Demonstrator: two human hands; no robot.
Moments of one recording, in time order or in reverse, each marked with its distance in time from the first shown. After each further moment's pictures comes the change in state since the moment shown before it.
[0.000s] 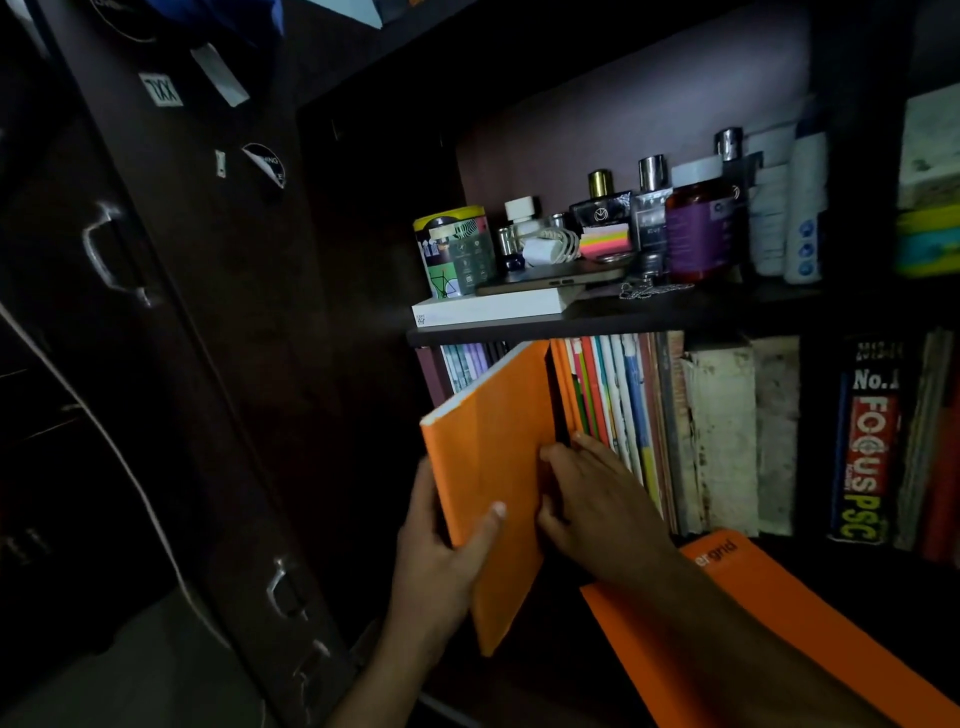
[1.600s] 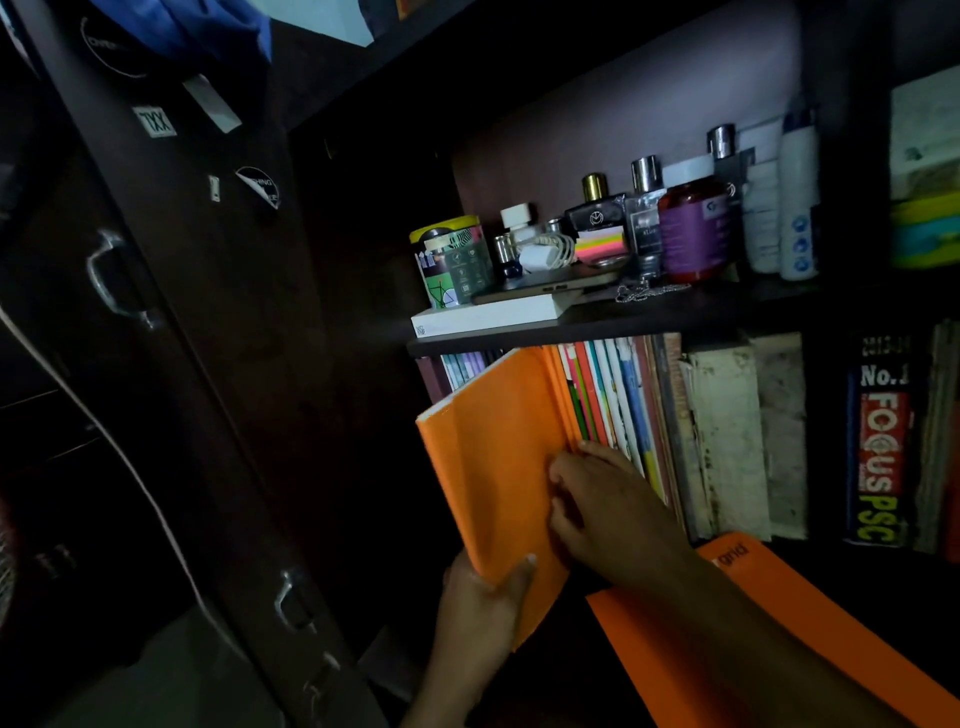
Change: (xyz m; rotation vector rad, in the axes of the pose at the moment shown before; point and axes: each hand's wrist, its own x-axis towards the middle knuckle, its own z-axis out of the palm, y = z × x) left_hand -0.010 -0.050 0.025 0.066 -0.054 -0.131; right_hand 0.001 0.011 -0.004 0.152 0.000 -0.028
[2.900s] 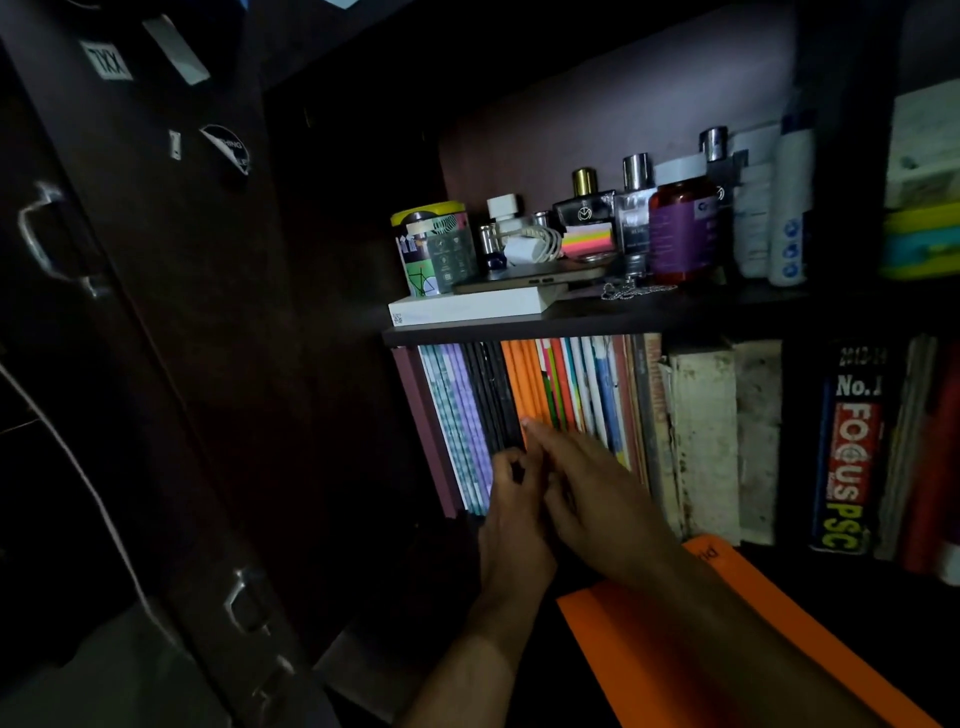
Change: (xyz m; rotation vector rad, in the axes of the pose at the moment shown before) left_hand 0.064 0.008 0.075 0.475 0.086 0.362; right_hand 0.005 0.007 -0.015 0.197 0.012 0.067
